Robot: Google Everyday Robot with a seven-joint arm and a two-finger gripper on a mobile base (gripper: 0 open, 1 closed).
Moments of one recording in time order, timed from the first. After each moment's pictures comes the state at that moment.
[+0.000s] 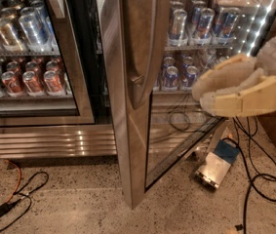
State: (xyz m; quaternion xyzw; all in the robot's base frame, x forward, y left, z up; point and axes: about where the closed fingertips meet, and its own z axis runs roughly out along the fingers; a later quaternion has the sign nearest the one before) arm 0.347 -0.097 1.027 -0.56 0.56 0.50 0.35
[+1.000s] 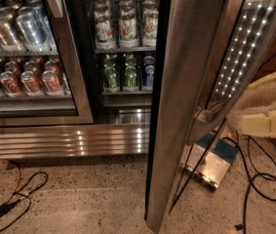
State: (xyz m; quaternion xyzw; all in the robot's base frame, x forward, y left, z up) arm 0.320 -0.129 1.019 -0.53 0.62 0.44 0.37
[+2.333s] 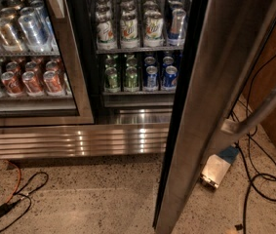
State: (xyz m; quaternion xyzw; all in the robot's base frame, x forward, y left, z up) arm 0.250 -0.209 1.010 -0.43 0.73 0.26 0.46
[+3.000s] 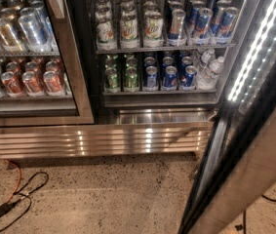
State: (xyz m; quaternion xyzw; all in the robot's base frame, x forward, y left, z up) arm 0.214 -0.219 1.031 -0.46 0.74 0.18 0.47
